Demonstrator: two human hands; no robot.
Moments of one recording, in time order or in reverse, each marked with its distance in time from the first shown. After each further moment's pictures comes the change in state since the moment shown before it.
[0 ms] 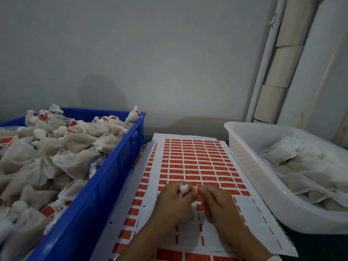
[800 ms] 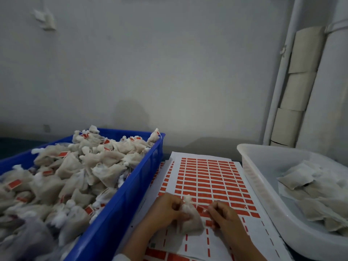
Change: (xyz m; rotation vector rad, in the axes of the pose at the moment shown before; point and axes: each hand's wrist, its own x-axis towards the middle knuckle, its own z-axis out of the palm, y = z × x) left_hand 0.003 0.005 -0.054 0.332 -0.228 -0.119; right_hand 0.002 -0.007 -0.011 0.228 -0.170 0.216
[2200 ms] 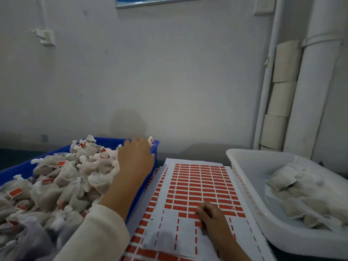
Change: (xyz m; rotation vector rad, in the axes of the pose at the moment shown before) left_hand -0.023 0.101 -0.099 0.822 0.773 -0.148; right_hand 0.006 0.008 0.001 -0.067 0.028 -0.042
